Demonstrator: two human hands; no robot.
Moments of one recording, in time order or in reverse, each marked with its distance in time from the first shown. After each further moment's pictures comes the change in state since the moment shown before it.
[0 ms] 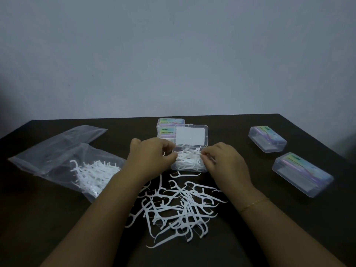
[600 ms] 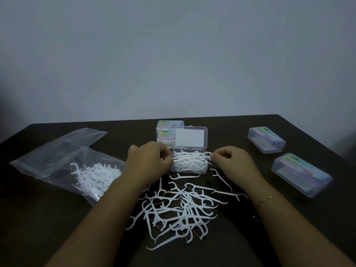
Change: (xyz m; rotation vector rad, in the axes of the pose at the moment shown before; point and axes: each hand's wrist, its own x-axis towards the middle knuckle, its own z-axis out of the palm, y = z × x) left_hand -0.005 0.003 -0.003 -0.038 -0.027 -0.077; right_hand 0.009 0.017 -0.018 0.375 -0.204 0.468
